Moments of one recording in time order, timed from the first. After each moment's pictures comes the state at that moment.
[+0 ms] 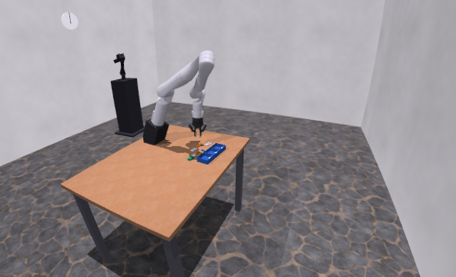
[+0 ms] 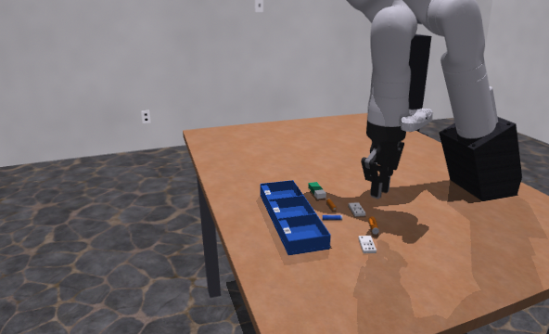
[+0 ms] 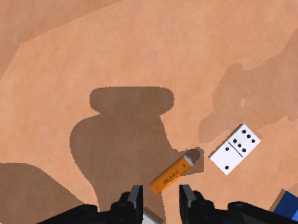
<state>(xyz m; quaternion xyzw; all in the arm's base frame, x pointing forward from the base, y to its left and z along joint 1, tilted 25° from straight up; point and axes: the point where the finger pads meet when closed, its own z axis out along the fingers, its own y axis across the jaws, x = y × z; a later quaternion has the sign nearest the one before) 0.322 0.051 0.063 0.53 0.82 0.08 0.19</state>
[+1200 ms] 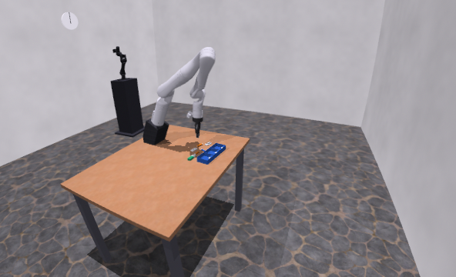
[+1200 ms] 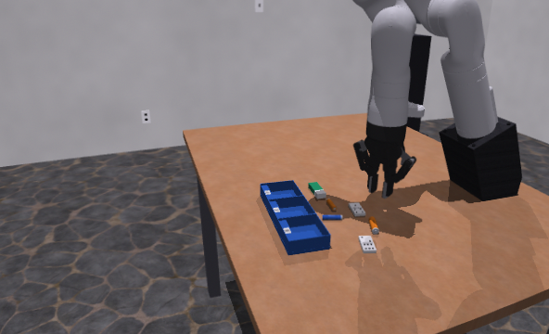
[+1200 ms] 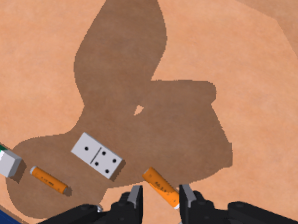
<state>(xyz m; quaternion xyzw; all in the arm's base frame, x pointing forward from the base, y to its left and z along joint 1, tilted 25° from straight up) 0.322 0.050 0.063 -0.17 0.96 -0.07 0.19</state>
